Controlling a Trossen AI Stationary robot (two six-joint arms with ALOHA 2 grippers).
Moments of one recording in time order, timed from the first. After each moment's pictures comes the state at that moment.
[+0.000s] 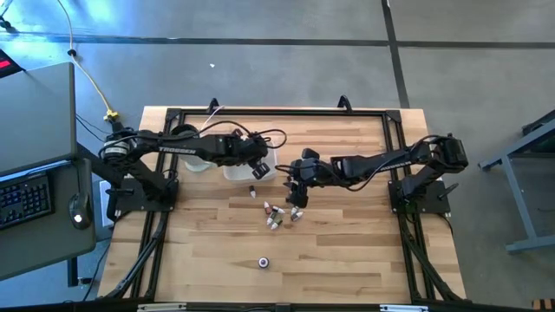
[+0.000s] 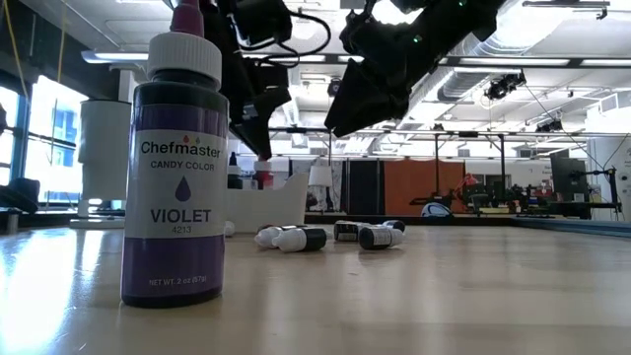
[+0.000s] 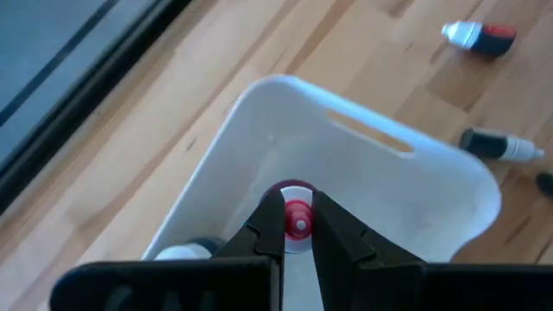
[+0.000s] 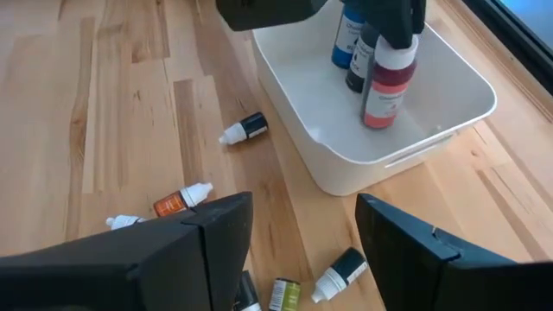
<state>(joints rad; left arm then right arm) 0.17 1.56 1.12 -0.56 -0.42 -0.35 0.03 1.60 1.02 -0.10 0.21 0.20</state>
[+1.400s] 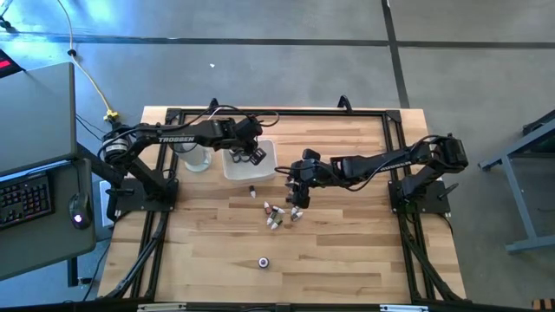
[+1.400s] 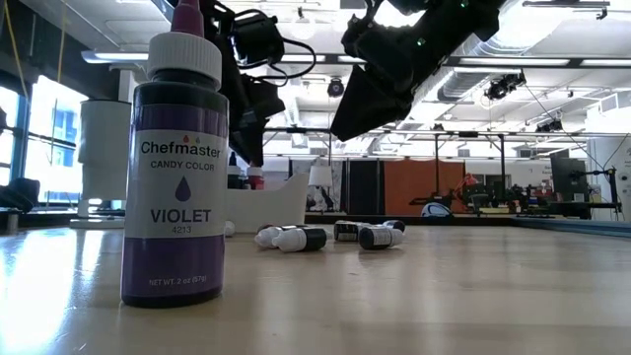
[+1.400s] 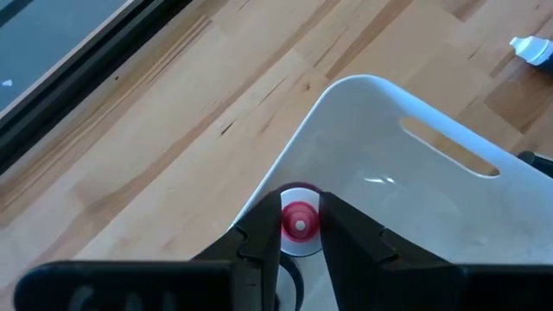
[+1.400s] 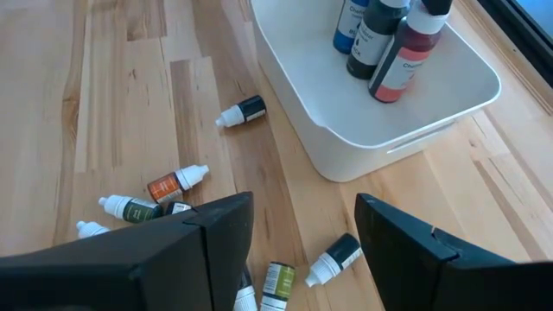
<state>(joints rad) 0.35 1.56 1.12 -0.58 -0.27 -0.34 0.03 1.60 1.02 -0.14 0.21 0.17</state>
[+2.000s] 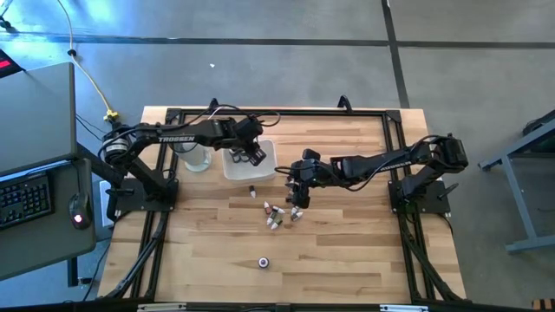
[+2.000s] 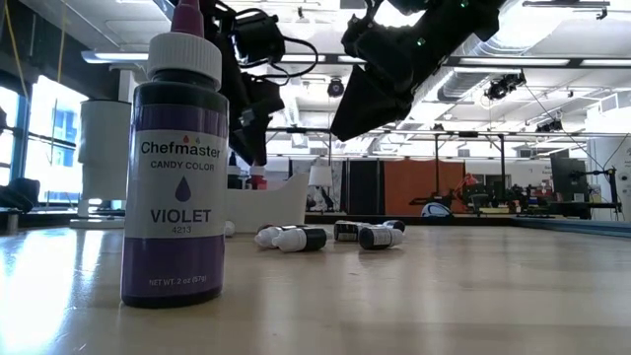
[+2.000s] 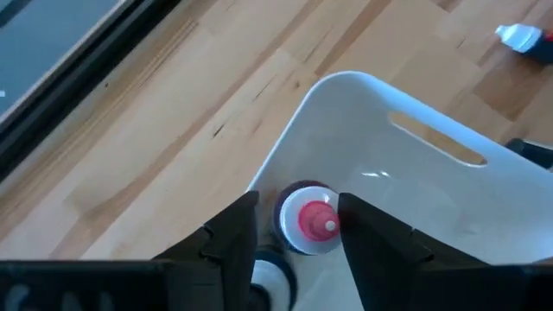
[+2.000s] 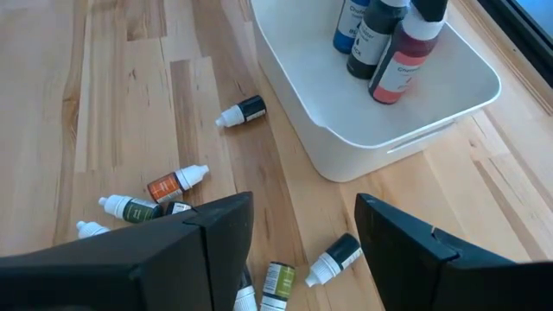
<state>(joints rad) 0.35 1.56 1.14 -0.59 -0.25 -0.30 0.03 1.60 1.02 -0.14 0.21 0.17</state>
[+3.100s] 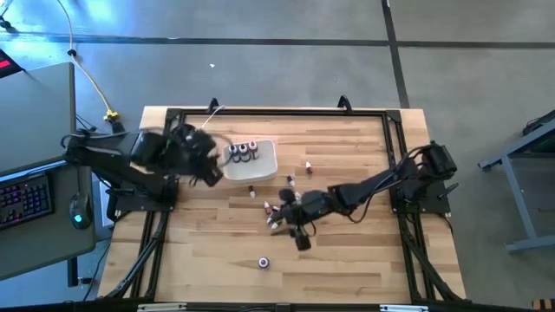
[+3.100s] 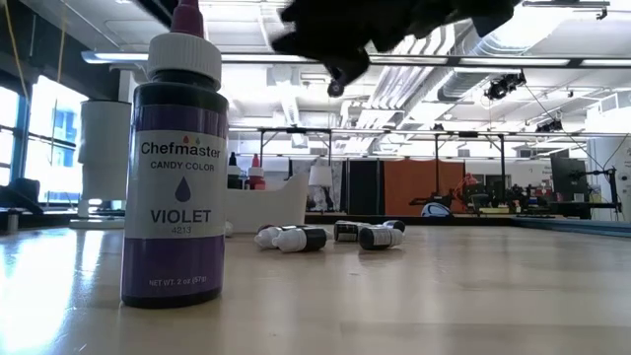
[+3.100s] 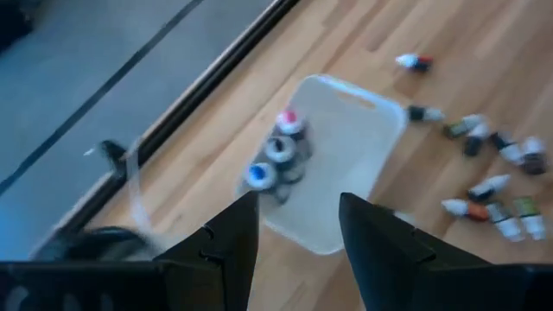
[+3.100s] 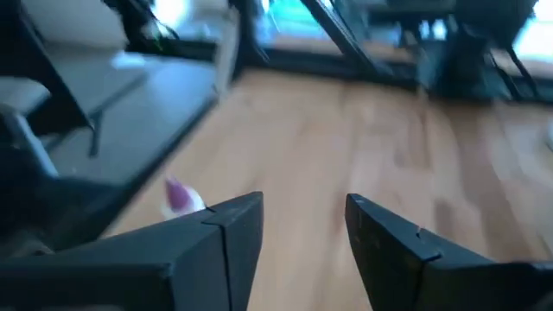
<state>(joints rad) -0.21 1.14 1.37 -1.31 -0.68 -0.71 0.26 1.75 1.02 0.39 -0.09 0.02</state>
